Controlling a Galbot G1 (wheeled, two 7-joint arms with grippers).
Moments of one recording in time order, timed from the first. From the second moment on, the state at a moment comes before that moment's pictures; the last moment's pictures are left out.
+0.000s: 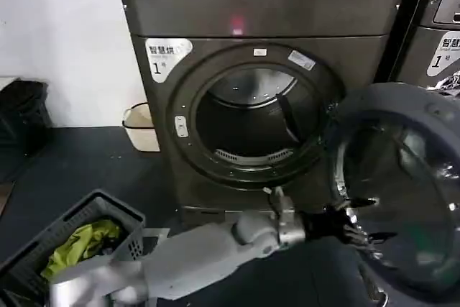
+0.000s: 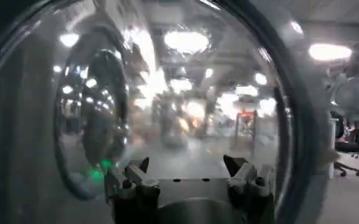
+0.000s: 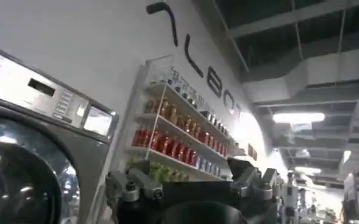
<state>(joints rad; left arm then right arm) 0.19 -1.40 0.81 -1.37 -0.99 -0.15 0.40 -1.59 1.09 2.09 1.84 0.55 -0.11 -0.20</state>
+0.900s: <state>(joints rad) 0.16 -1.61 0.76 -1.18 -0.85 -0.22 0.22 -1.61 1.07 2.17 1.79 0.50 -0.11 -0.14</state>
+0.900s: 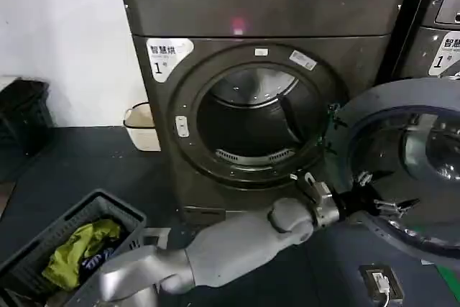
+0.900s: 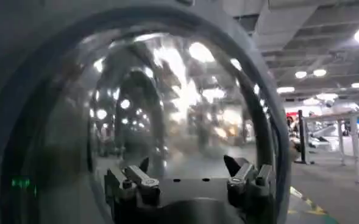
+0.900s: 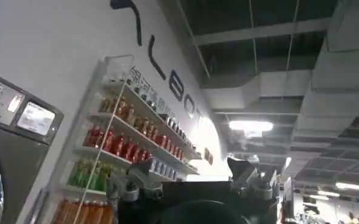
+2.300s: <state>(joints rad) 0.53 -0.25 0.44 -1.91 -0.79 -0.17 0.23 -1.54 0.99 2.17 1.81 0.34 -0.13 -0.14</state>
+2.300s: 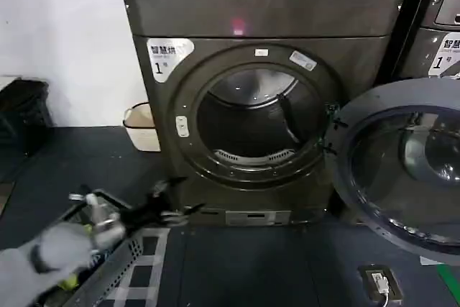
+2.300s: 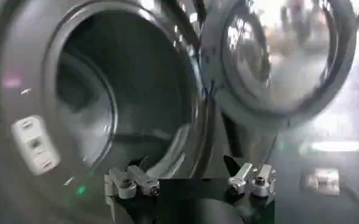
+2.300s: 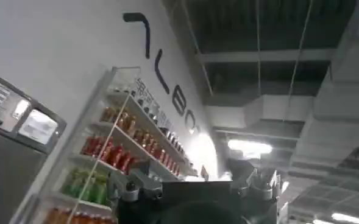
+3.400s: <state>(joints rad) 0.54 0.21 0.43 -1.66 -0.20 -0.22 0.66 -1.50 0.99 2.16 1.78 0.32 -0.11 -0.13</state>
